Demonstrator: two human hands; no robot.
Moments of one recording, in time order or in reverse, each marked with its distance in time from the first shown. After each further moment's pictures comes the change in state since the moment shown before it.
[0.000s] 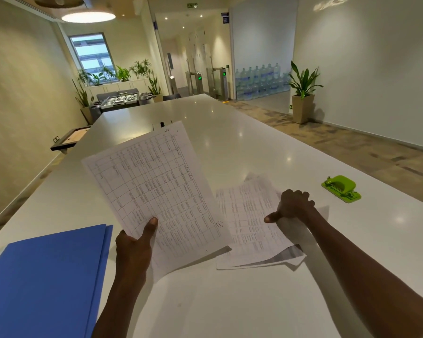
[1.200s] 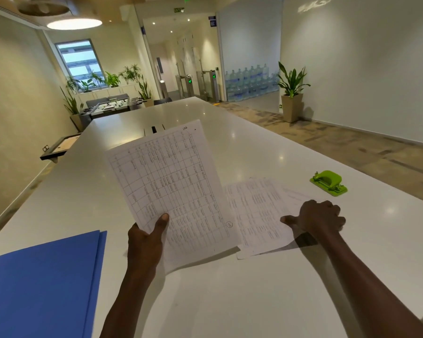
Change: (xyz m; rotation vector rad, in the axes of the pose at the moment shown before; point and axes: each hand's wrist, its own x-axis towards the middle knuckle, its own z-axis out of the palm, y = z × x) left_hand -0.008 0.014 0.031 0.044 -0.079 0.030; right_hand -0.050 0.053 0.007 0.068 0.097 0.334
